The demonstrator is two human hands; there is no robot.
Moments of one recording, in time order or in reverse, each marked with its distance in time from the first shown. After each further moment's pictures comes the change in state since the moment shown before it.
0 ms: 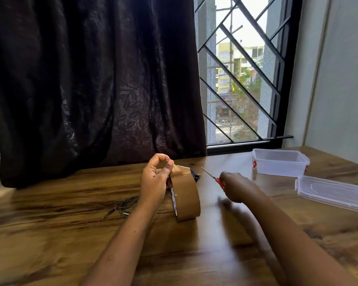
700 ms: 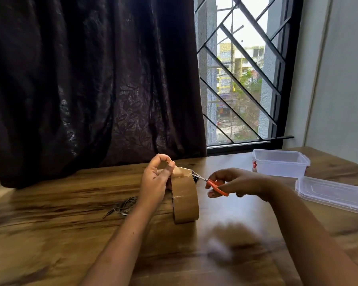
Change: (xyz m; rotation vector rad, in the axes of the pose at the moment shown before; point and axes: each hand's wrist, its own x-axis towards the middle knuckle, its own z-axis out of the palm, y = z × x) left_hand 0.002 -0.004 -0.001 0.009 -0.077 0.063; right_hand -0.031 0.003 -0.046 0.589 -0.379 -0.284
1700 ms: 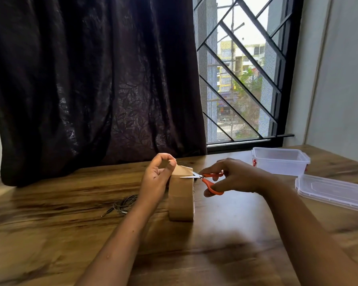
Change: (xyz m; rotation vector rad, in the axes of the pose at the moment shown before) left_hand -0.003 -0.002 -0.001 0.013 -0.067 -0.051; right_hand -0.001 -0.016 0.001 -0.254 0.182 -0.177
